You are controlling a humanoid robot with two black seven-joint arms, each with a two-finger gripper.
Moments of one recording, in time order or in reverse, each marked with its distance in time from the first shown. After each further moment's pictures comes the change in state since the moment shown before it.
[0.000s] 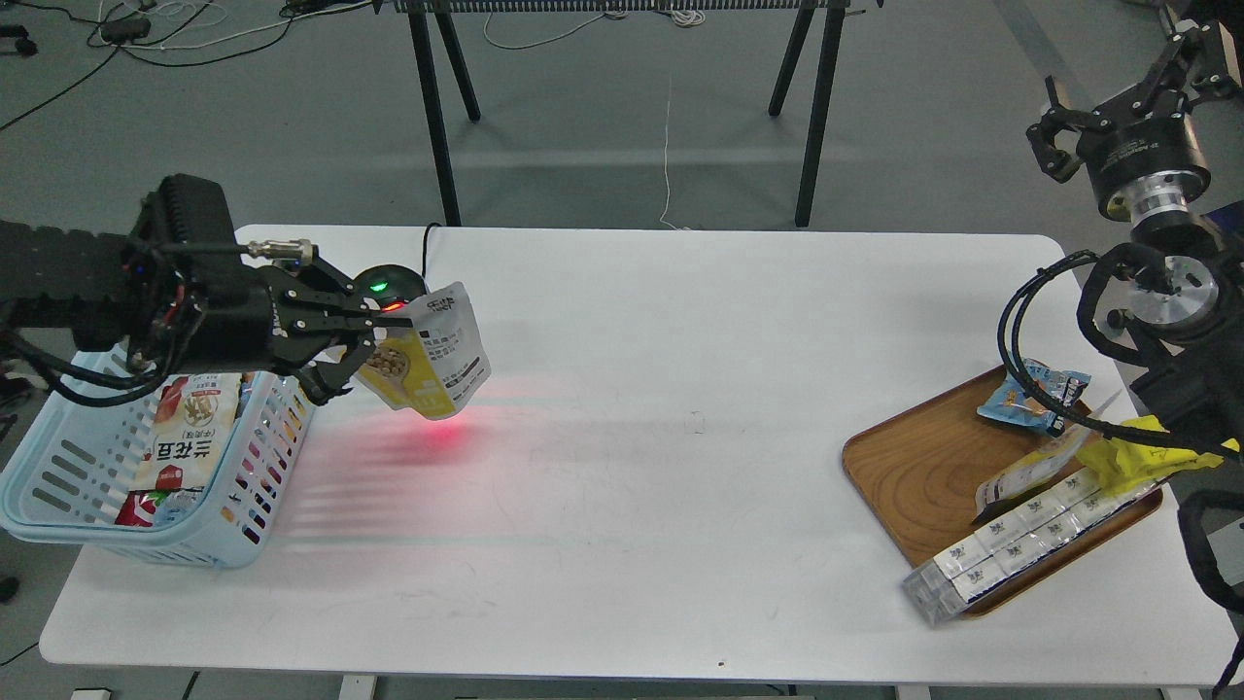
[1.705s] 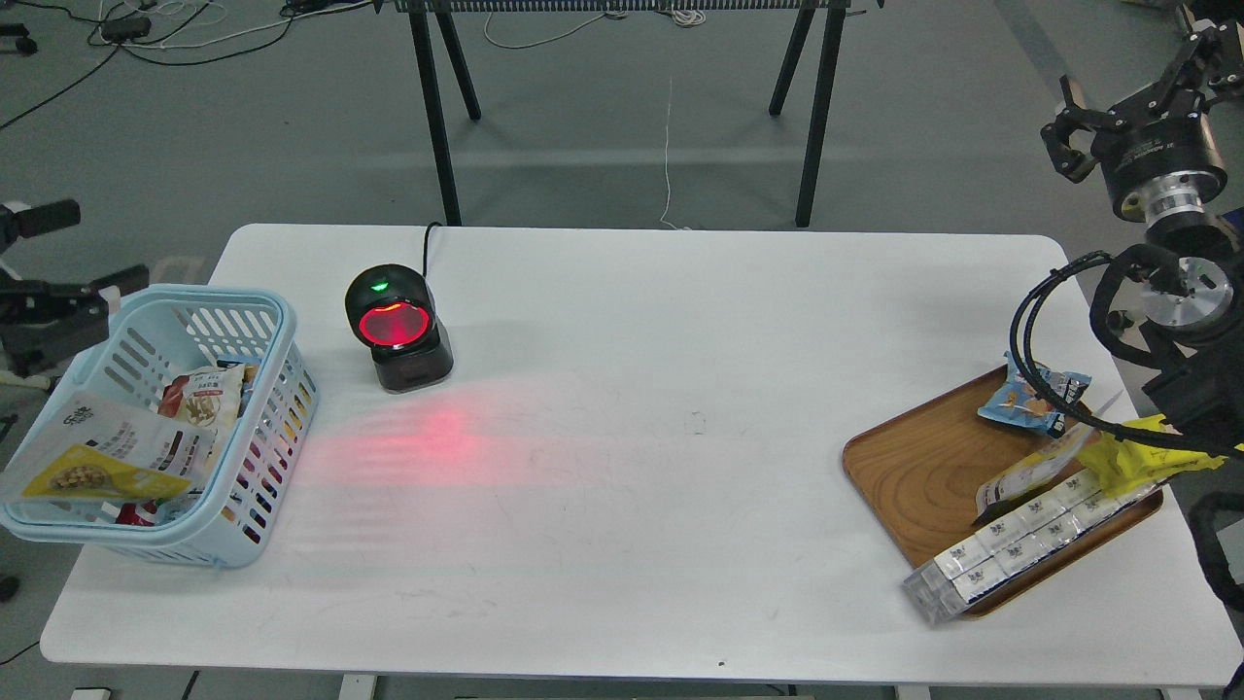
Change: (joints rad) left arm 0.002 0.305 0.278 0.208 -0.641 0.516 -0.011; right arm -0.003 -0.021 -0.002 -0.002 -0.001 0.000 0.003
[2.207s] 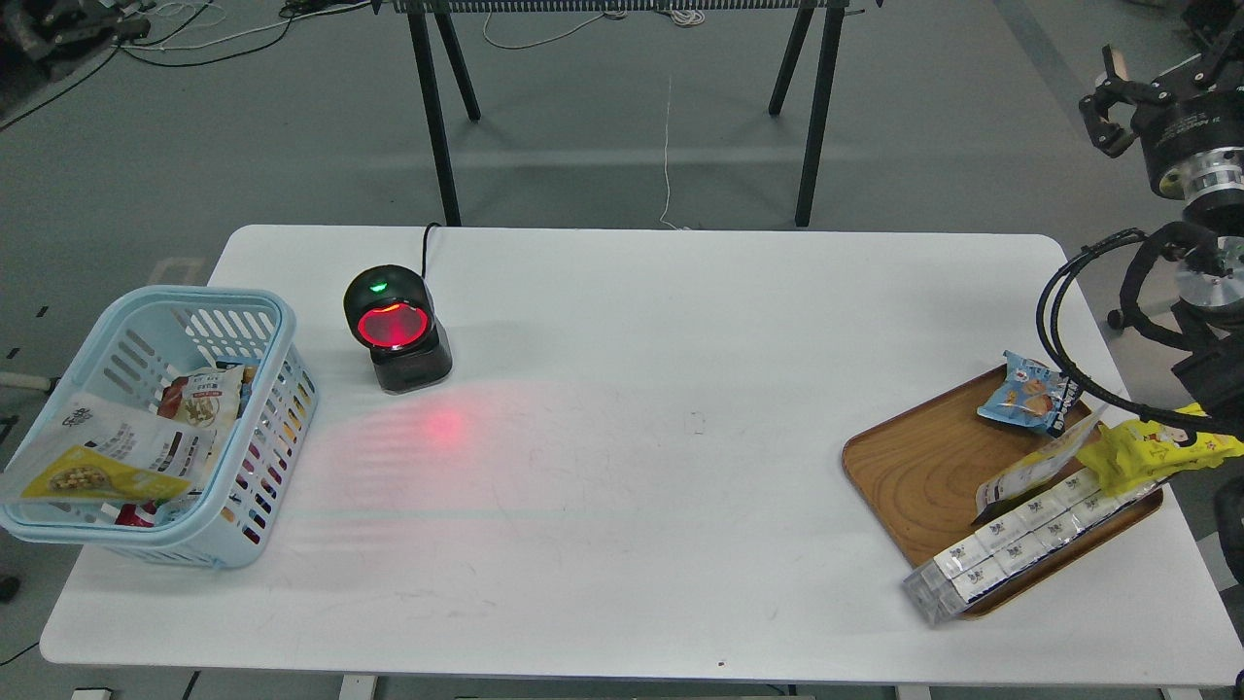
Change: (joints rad) left arm -0.009 -0.434 -0.470 0.311 -1.077 -0.602 0.020; right arm 0.034 -0.049 0.030 -0.002 0.001 0.000 -0.003
